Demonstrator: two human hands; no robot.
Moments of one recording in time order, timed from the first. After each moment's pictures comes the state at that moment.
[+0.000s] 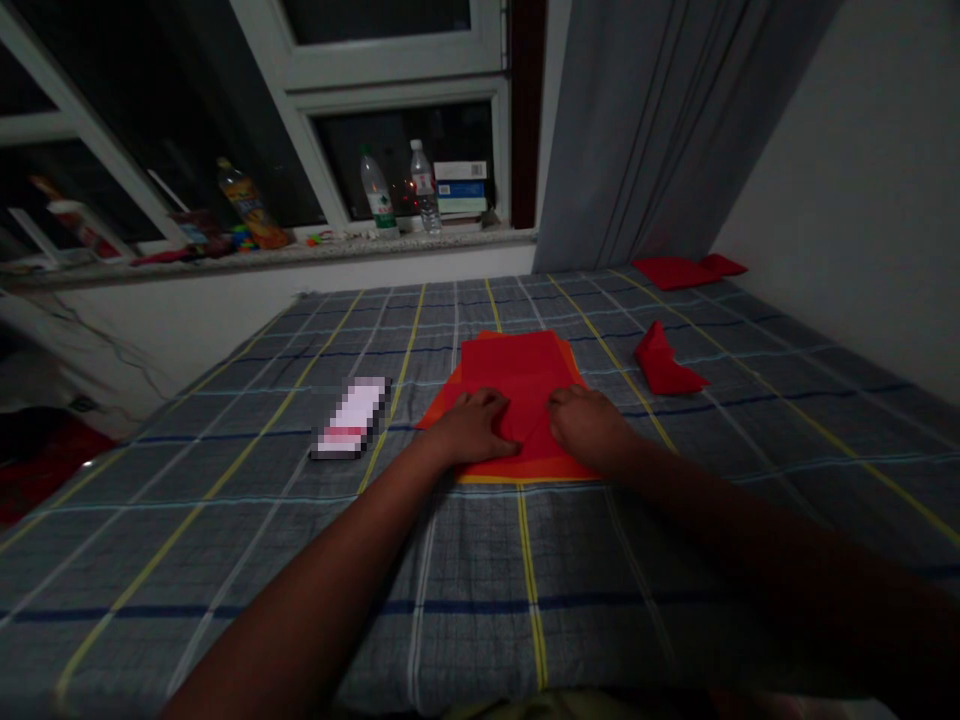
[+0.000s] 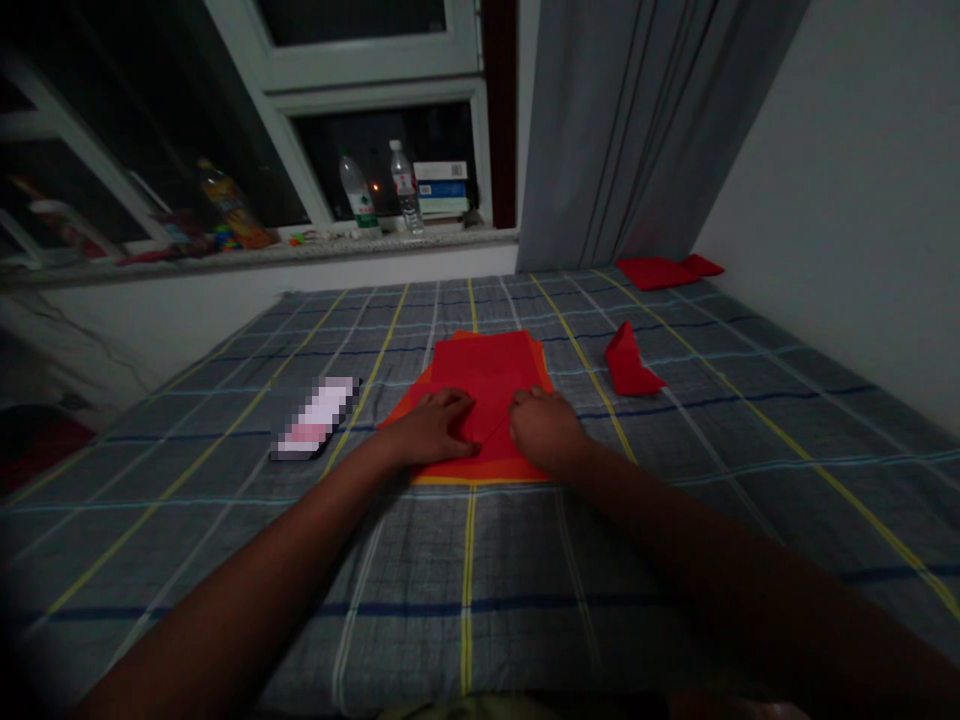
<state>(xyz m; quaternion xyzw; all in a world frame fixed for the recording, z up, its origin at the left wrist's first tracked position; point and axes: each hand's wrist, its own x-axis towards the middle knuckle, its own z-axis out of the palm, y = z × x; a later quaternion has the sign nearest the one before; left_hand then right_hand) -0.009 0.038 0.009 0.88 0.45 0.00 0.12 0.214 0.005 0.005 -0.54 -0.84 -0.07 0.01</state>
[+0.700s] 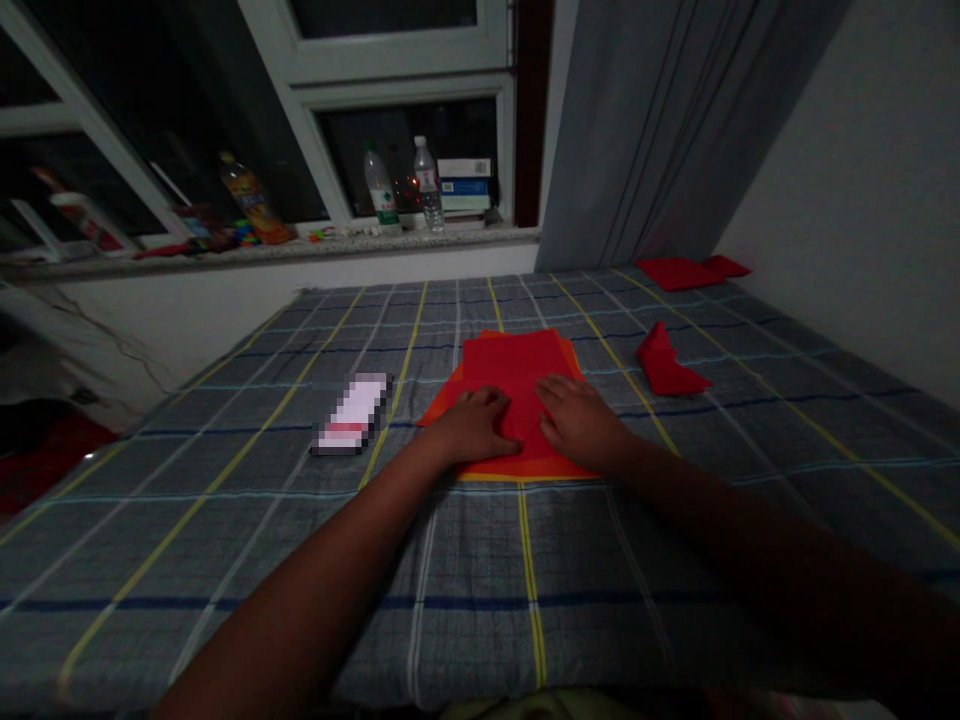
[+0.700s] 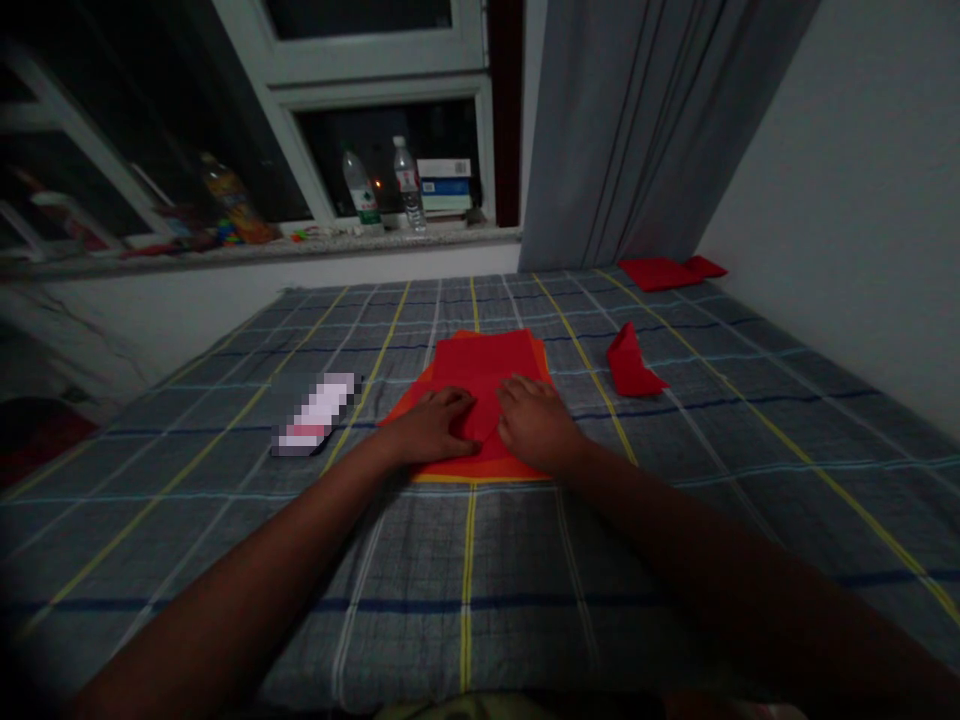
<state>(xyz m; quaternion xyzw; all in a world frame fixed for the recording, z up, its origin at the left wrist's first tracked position) -0.007 0.036 0.009 0.89 0.45 -0.01 0.11 0.208 0.003 -0.002 -0.51 -0.85 -0.05 0.12</state>
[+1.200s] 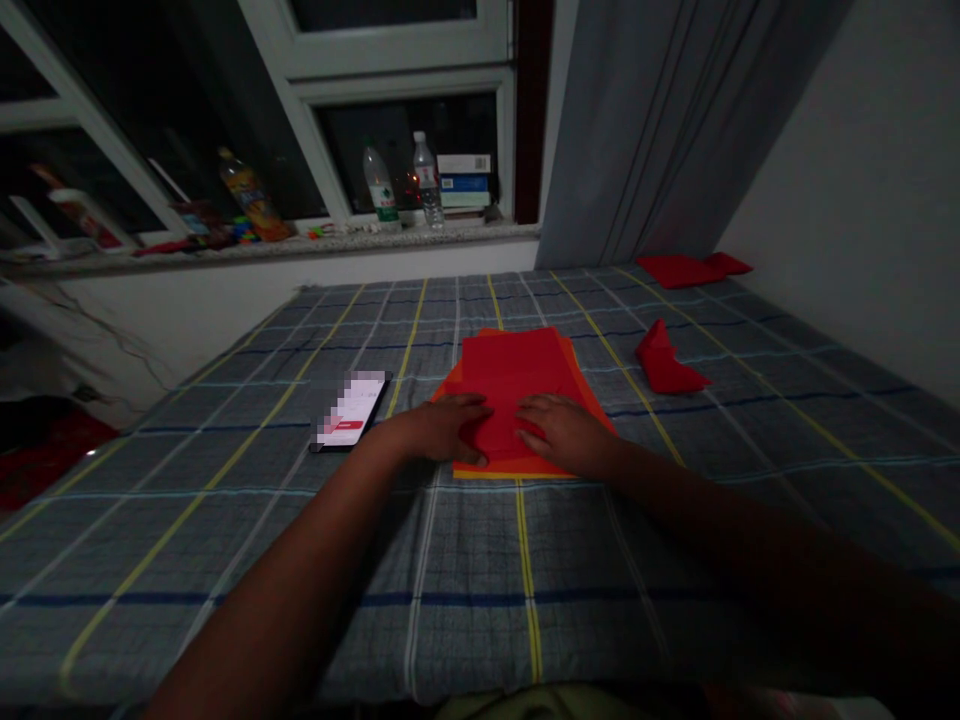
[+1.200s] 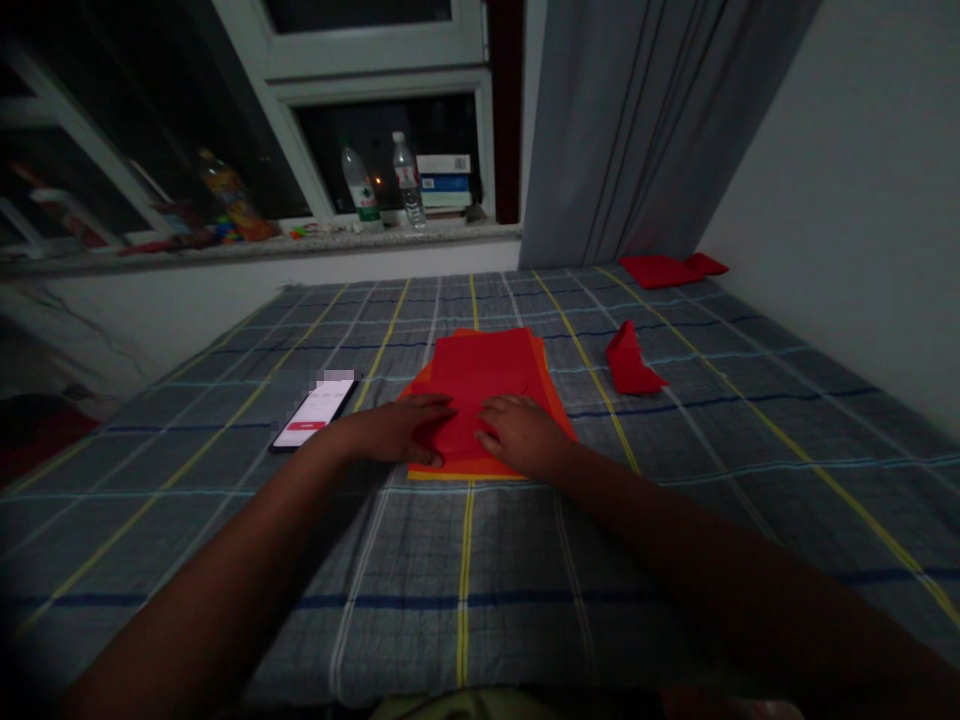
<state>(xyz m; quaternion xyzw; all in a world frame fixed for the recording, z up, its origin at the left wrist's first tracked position) -0.047 0.030 0.042 0.88 0.43 -0.12 0.17 0.199 0.004 -0.010 -0.44 -0.89 0.04 0.14</state>
